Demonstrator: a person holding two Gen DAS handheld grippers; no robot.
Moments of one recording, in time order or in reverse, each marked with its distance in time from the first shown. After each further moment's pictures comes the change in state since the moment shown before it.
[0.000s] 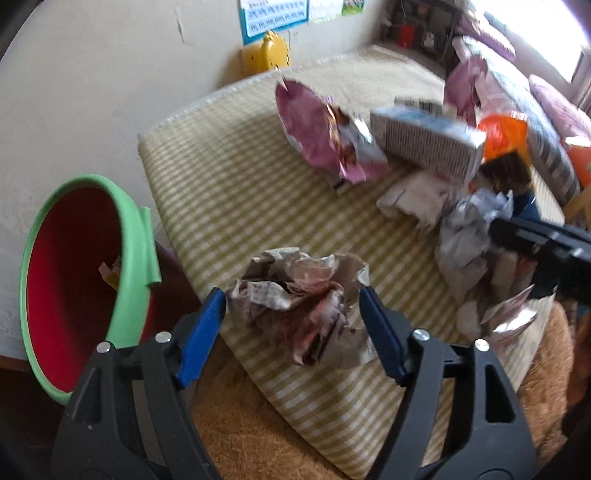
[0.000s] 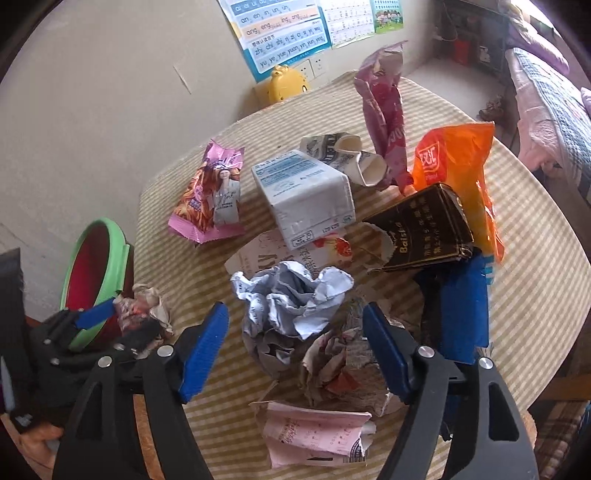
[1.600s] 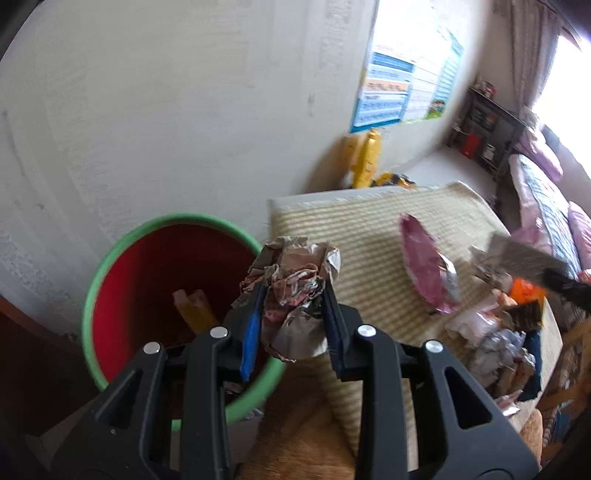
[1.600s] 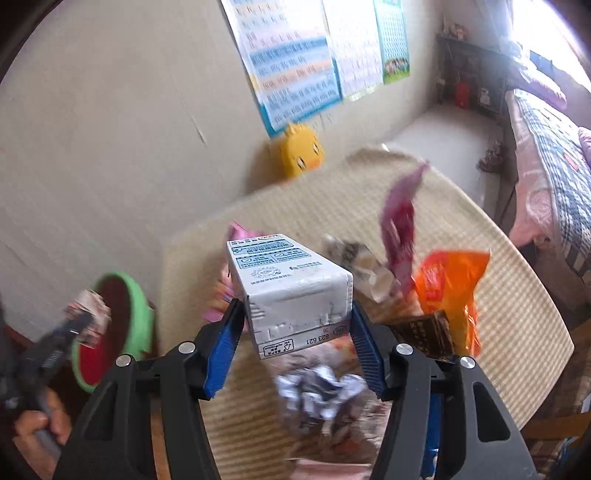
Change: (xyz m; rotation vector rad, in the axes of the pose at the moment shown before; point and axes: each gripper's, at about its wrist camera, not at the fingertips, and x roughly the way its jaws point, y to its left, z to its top) left arm -0.082 0.126 0.006 -0.357 -0.300 0.110; right arm -0.052 0.035 0.057 -0.047 -0.189 0.011
